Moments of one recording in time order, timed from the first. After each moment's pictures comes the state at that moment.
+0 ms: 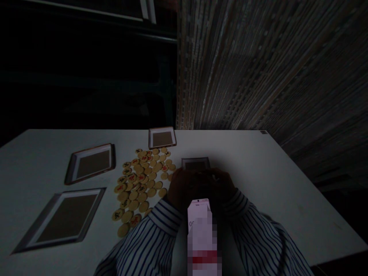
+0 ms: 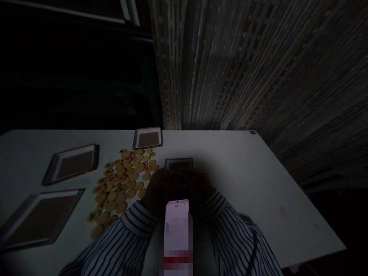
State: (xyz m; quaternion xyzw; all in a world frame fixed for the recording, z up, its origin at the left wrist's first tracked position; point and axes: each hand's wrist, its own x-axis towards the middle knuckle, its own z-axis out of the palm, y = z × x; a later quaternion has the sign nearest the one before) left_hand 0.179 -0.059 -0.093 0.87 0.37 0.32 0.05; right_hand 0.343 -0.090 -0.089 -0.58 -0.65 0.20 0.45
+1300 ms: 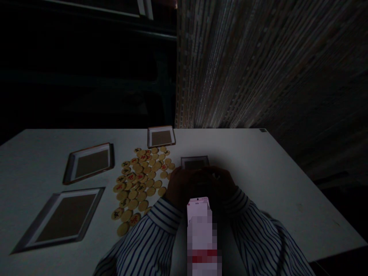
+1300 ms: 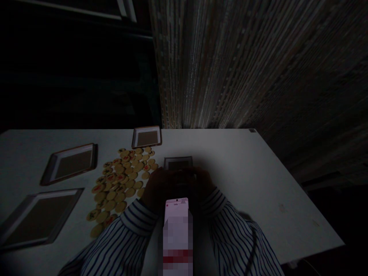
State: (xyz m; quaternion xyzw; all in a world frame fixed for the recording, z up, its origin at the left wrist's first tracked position) left_hand 0.174 -0.055 -0.100 0.89 0.34 0.31 0.05; right_hand 0.345 -0.091 -0.087 -0.58 -0.64 0.21 0.46
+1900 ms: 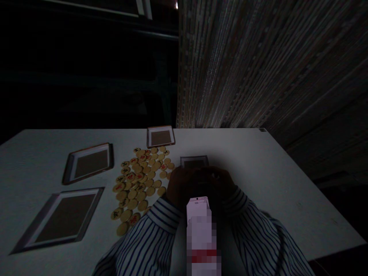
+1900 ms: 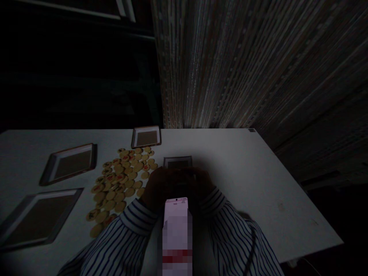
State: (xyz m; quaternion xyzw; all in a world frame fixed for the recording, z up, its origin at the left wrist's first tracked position) left_hand 0.176 -0.053 -0.106 0.89 0.32 0.32 0.01; right_hand 0.344 -0.093 -0.087 -0.57 -0.63 0.24 0.47
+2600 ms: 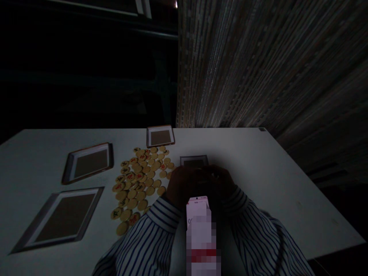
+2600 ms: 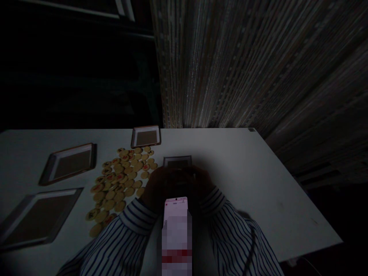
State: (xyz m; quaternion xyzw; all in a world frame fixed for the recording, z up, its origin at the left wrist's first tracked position) left_hand 0.180 -0.055 -0.081 0.88 0.33 0.32 0.13; right_hand 0.343 -0.093 -0.084 -0.57 -0.63 0.23 0.47
